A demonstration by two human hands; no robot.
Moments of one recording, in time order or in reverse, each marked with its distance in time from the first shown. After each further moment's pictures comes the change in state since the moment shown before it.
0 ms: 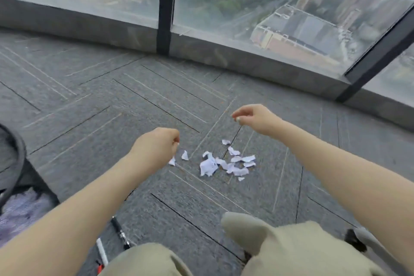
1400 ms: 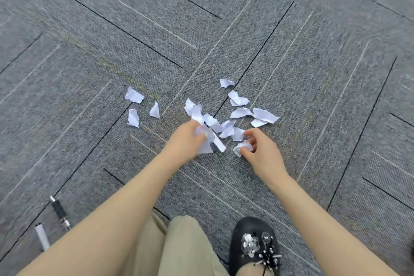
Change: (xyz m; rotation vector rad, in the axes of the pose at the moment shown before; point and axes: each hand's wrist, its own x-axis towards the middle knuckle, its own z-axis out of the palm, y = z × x) left_hand 0.127 0.087 0.227 -0.420 -0.385 -0.389; right_hand 0.024 0.244 0.168 0.202 -0.055 0.272
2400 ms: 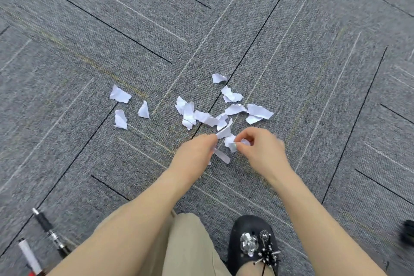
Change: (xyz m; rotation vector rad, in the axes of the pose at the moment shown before) left_hand 0.006 -0.007 0.039 0.362 -0.059 0.323; right_hand -0.004 -0.029 -0.020 -0.068 -0.034 0.112
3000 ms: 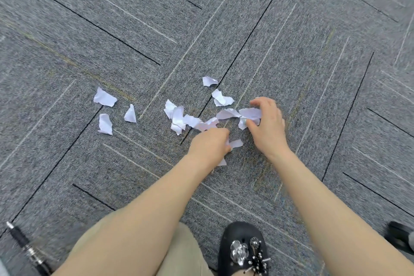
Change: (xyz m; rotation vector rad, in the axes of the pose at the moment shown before) left_hand 0.049 0.043 0.001 0.011 -0.112 -0.020; right_hand 0.064 0.032 -0.013 -0.065 0.296 -0.111
